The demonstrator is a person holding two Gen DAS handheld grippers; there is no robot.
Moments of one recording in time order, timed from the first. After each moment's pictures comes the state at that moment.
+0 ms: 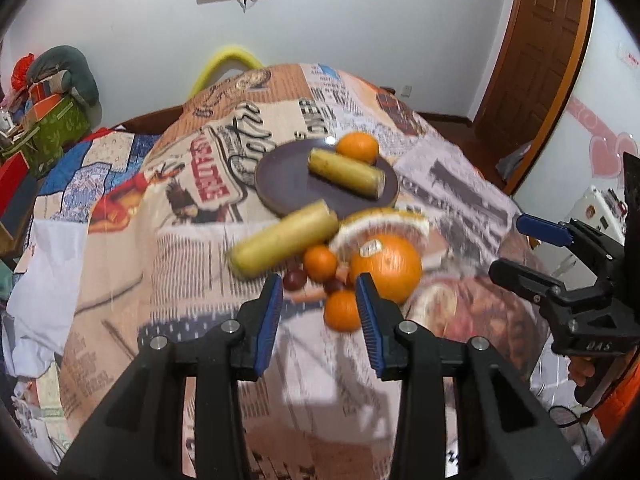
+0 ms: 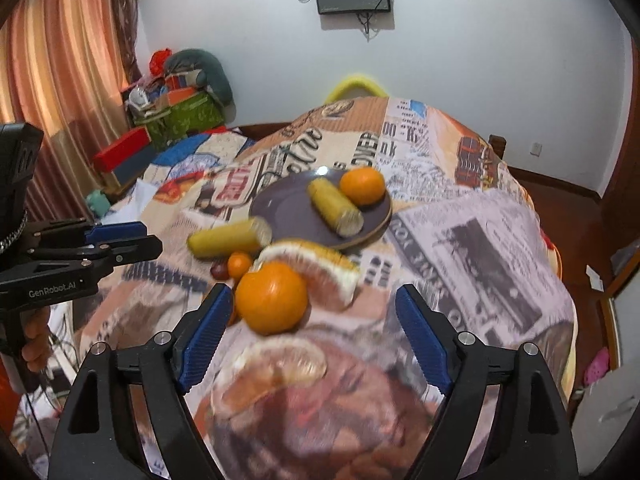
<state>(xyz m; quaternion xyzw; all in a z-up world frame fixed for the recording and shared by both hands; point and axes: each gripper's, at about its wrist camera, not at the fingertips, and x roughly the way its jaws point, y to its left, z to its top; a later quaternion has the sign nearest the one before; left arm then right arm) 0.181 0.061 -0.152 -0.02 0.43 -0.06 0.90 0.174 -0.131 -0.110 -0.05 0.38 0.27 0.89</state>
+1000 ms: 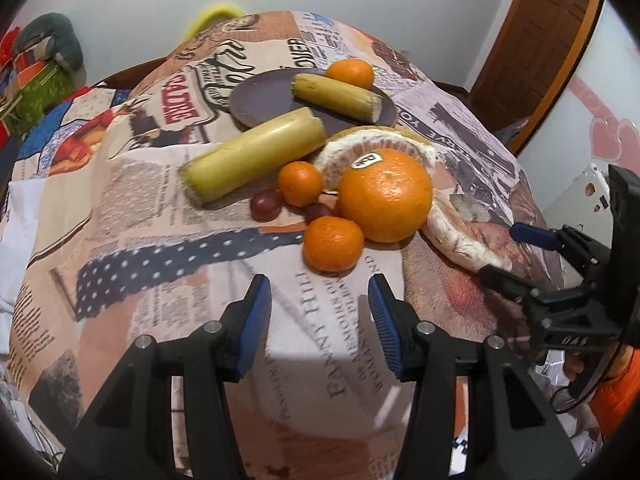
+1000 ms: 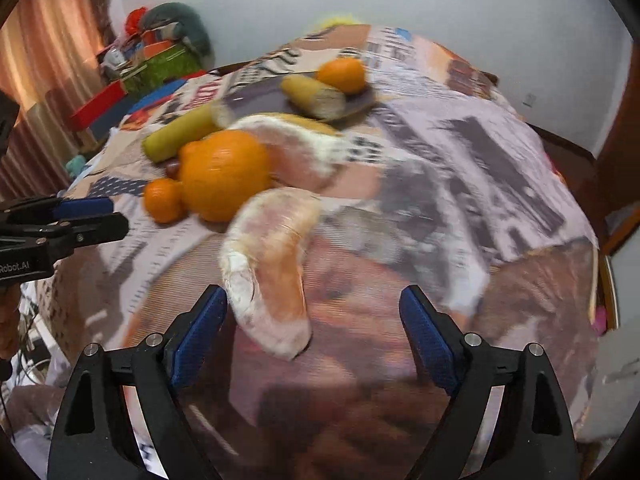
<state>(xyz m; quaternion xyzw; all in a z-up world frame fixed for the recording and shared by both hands) 0.185 0.045 -0.215 -0.04 0.48 -0.08 0.87 0.164 -0.156 -0.186 -0.06 0.46 0.23 0.86</state>
